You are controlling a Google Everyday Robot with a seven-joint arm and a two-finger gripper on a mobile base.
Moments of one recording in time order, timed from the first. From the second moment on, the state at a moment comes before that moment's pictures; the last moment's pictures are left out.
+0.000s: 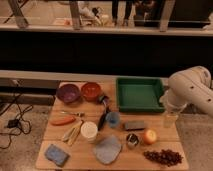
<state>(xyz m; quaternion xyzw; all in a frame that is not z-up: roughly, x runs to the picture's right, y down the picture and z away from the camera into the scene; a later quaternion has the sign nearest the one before) 0.294 0.111 0.680 -0.28 0.02 0.03 0.96</state>
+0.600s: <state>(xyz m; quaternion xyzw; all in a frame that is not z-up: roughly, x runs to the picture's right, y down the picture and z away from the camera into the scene) 0.294 0.111 0.681 -0.28 0.02 0.03 0.96</state>
